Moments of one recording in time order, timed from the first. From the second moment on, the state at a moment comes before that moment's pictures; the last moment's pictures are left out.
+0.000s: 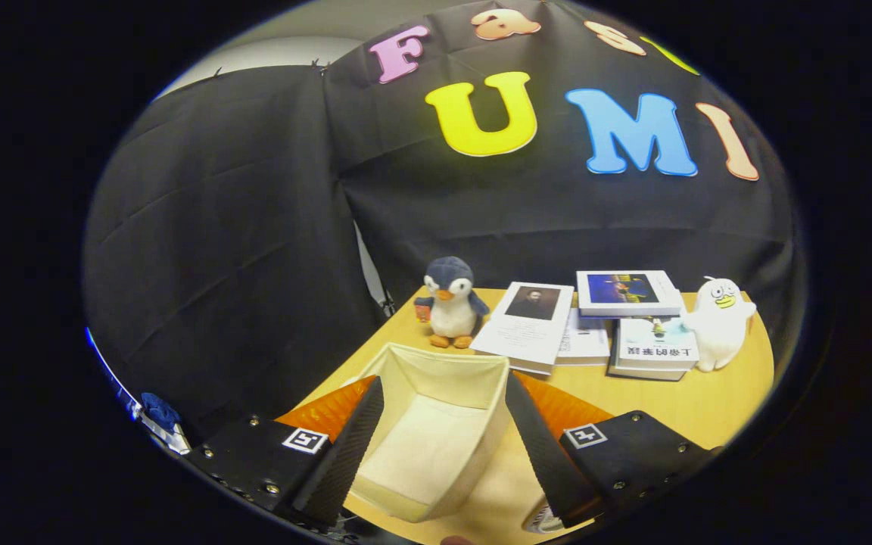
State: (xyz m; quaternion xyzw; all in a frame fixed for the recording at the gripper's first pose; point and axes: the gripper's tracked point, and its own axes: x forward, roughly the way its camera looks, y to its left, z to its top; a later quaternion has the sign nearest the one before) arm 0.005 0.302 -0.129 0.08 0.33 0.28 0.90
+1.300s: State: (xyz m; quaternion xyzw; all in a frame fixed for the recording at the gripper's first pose) arm -0.054 0.140 -0.353 0.17 0.53 0.12 0.82
